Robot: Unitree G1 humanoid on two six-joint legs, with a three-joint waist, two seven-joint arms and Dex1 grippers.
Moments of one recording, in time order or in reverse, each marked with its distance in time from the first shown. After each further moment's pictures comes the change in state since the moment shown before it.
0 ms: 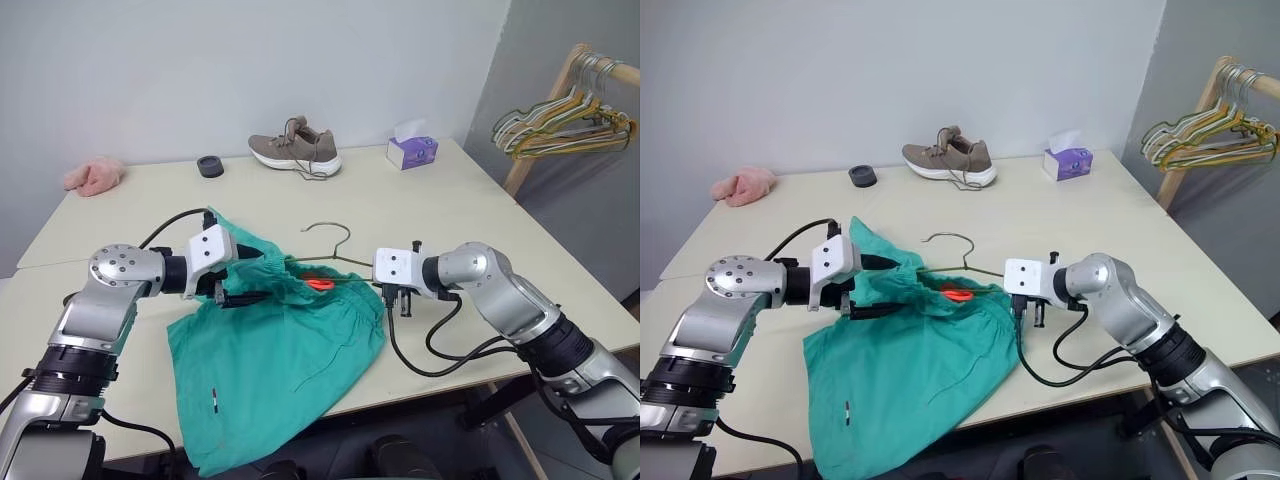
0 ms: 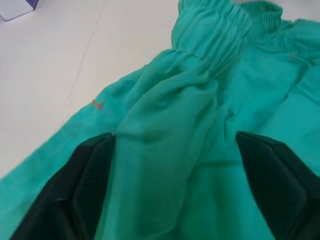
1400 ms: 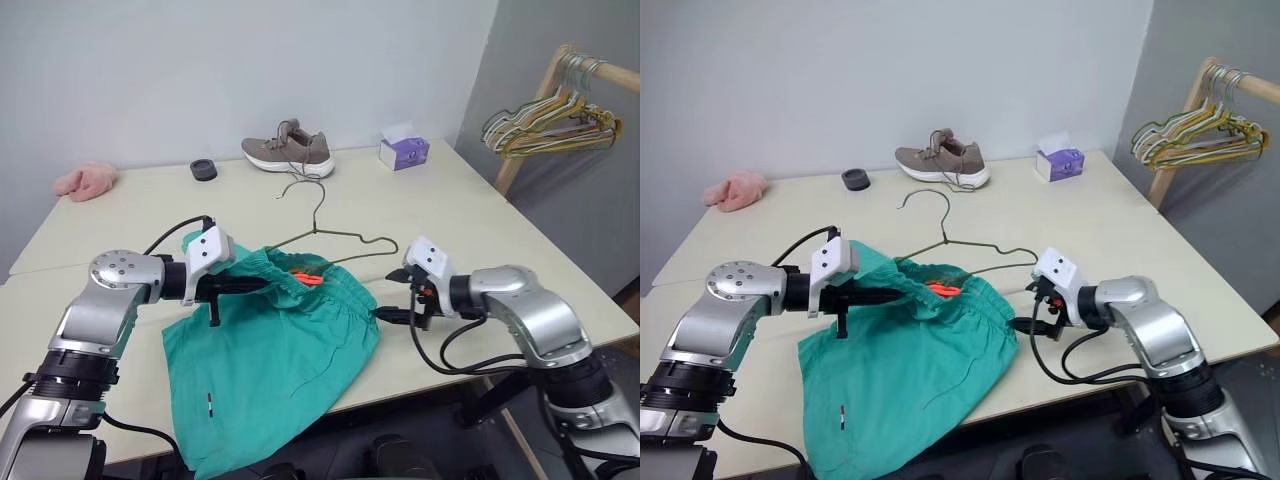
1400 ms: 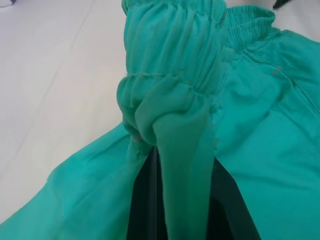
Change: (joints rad) left arm 0.018 -0.005 0.032 -0.036 -0.059 0.123 -0.036; right arm 0.242 0.165 -0.352 -0.170 0.363 0.511 -0.061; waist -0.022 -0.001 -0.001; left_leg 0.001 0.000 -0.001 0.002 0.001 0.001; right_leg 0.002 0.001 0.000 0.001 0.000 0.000
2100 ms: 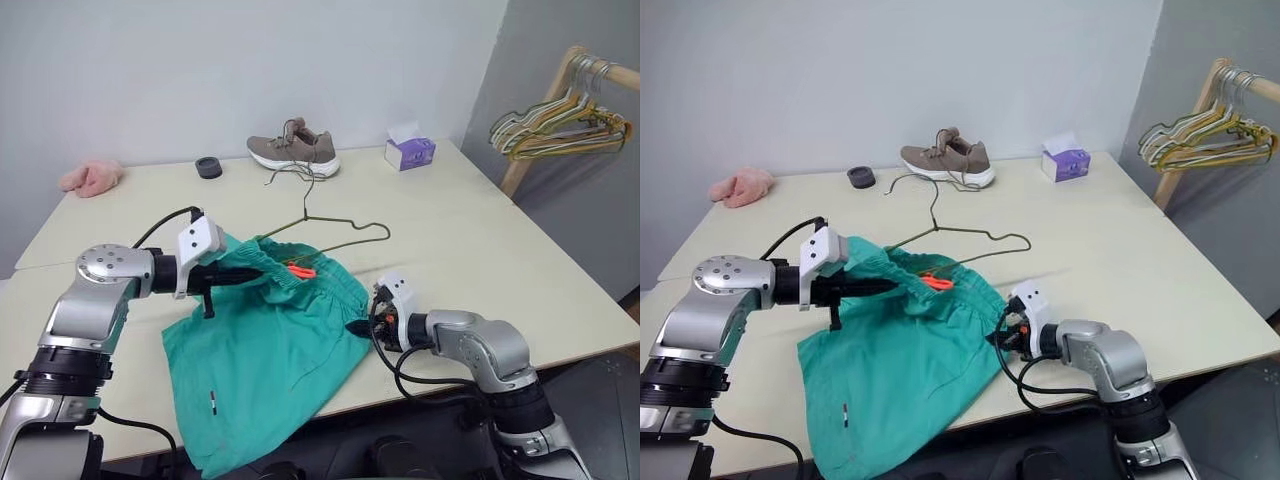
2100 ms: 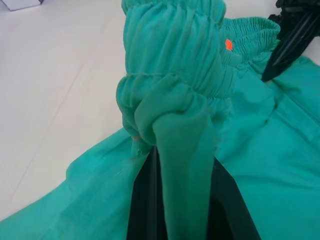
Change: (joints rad) left arm -0.012 0.008 0.041 0.009 -0.018 0.031 0.013; right arm 0.103 0.223 -0.021 0.096 0.108 0.094 -0.282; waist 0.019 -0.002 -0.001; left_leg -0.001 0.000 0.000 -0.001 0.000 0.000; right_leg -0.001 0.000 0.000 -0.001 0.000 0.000
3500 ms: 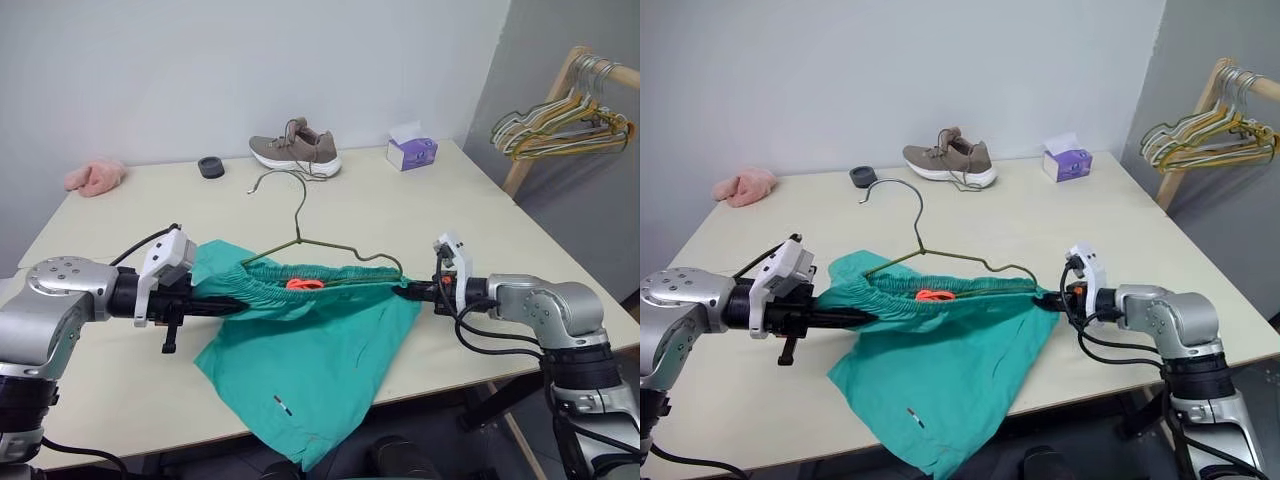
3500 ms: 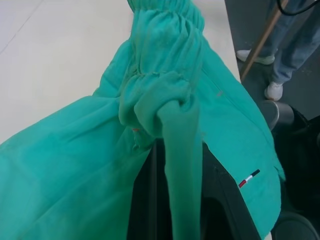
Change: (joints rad) left arm 0.177 0.179 0.086 -0.210 -0.251 0.207 -0.185; right arm -0.158 -0.262 -0.200 0.163 0.279 0.081 0.092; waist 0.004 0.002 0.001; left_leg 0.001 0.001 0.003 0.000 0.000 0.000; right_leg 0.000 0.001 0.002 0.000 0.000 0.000
